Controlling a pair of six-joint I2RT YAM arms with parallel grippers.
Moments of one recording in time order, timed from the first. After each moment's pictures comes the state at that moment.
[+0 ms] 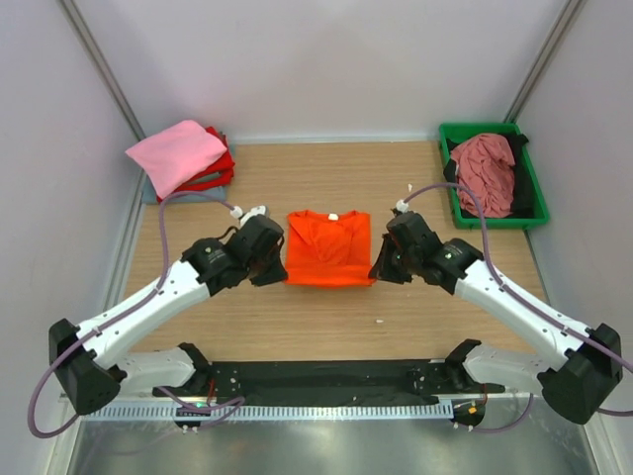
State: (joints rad) left arm -0.83 1.13 1.02 -0.84 -0.18 -0.95; right arm 0.67 1.07 0.88 -0.72 0.00 0.81
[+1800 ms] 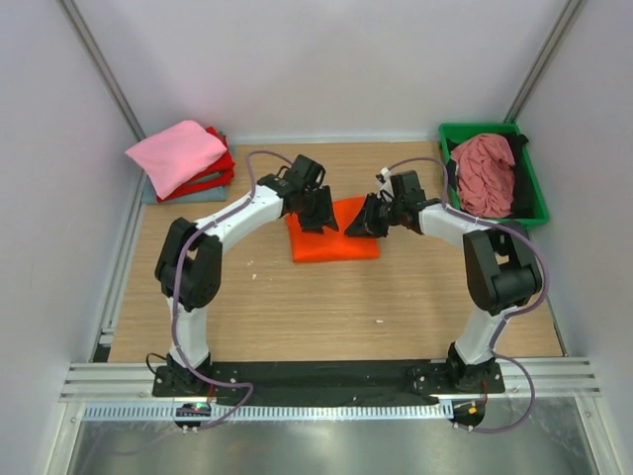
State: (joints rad) left arm -0.59 1.94 1.60 -0.63 0.18 -0.70; right arm 0.30 1.77 1.09 -0.15 -0.61 0.66
